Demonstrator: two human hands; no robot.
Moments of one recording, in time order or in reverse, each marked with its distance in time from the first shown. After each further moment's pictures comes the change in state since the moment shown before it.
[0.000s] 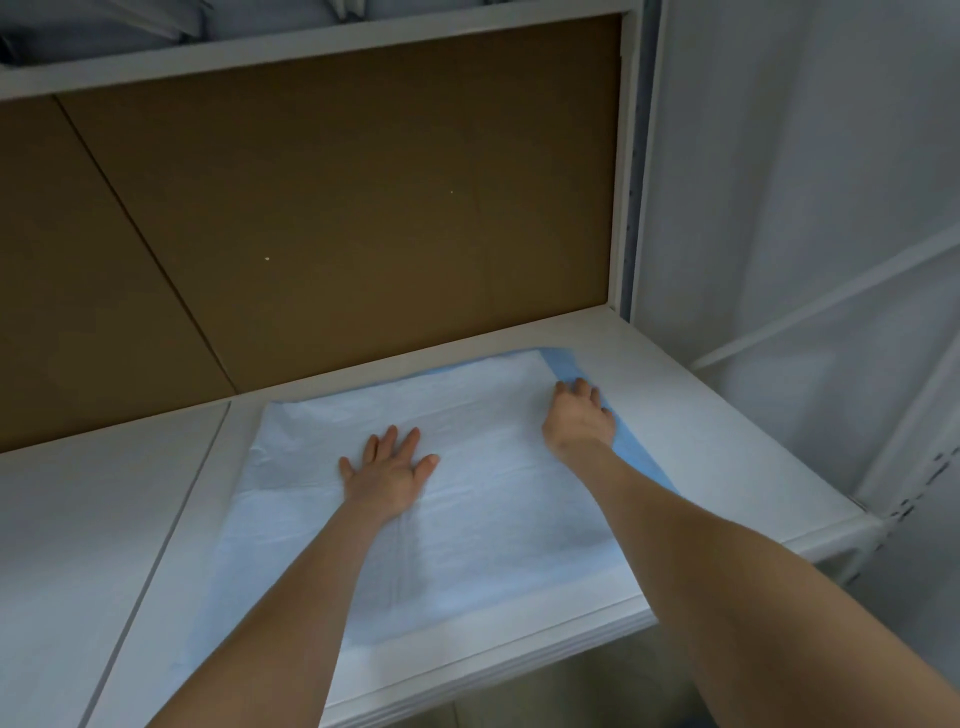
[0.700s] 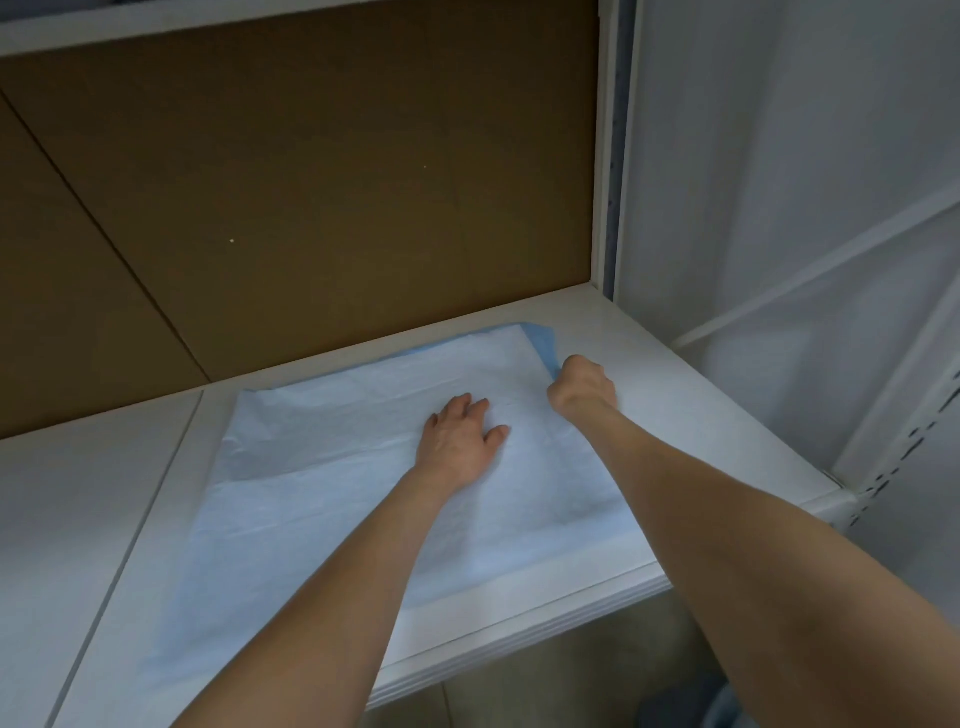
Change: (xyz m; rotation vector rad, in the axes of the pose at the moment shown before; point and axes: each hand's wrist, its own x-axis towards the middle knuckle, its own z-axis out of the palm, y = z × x) left_hand -0.003 0.100 0.002 -0.095 0.126 0.286; right_hand 0.013 0.022 -0.030 0.281 -0.056 0.171
